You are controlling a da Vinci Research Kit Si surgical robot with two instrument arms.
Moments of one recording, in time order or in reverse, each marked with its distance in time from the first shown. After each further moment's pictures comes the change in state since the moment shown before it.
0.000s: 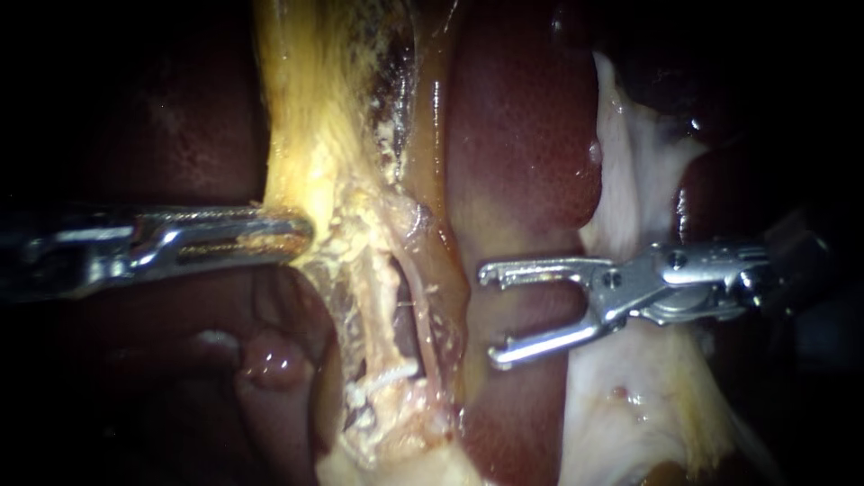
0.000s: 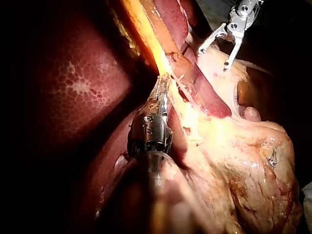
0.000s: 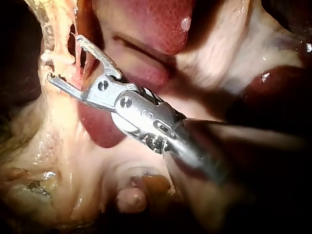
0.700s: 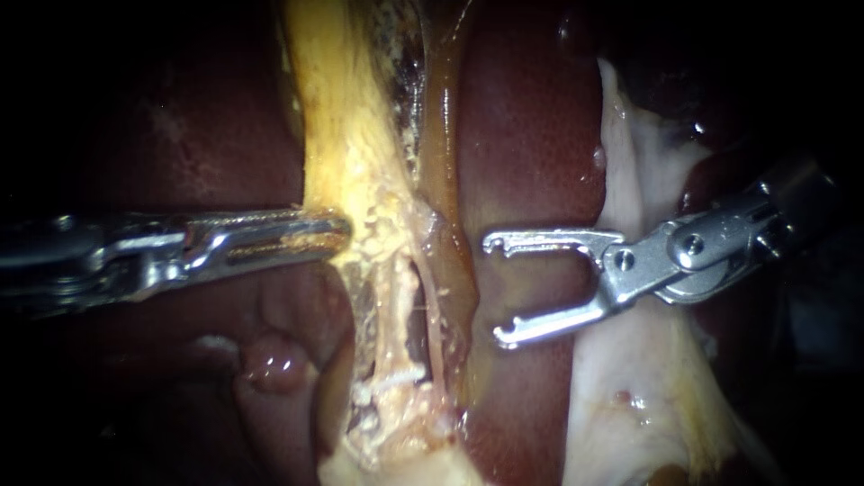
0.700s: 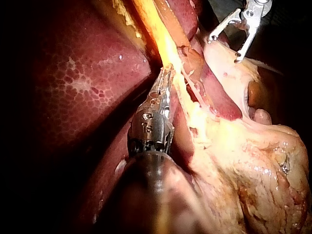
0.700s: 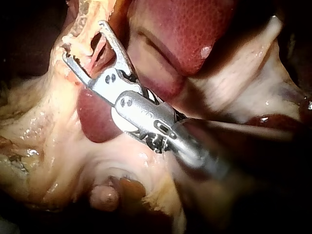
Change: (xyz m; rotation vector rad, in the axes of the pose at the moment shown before) right arm 0.001 0.001 -0.001 0.000 -0.006 -0.111; left arm 0.003 0.002 0.007 0.045 0.033 -0.016
